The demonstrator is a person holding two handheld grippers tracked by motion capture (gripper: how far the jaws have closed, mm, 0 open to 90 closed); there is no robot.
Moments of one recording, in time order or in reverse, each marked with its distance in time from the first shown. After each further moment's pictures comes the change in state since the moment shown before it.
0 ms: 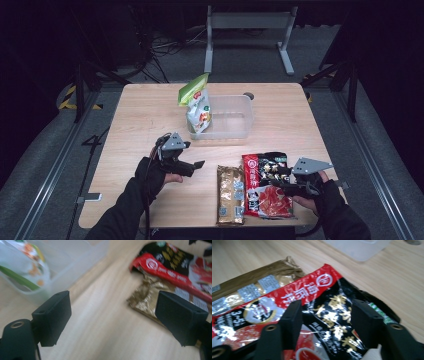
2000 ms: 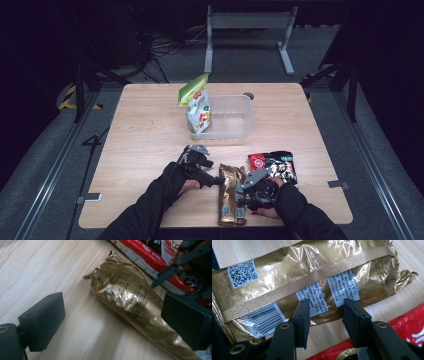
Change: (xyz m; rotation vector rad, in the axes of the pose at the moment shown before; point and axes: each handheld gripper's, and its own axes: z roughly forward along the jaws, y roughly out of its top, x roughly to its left) left arm -0.014 -0.004 0.085 0.179 -0.332 -0.176; right arm 0.069 0.031 0.077 0.331 0.161 -0.172
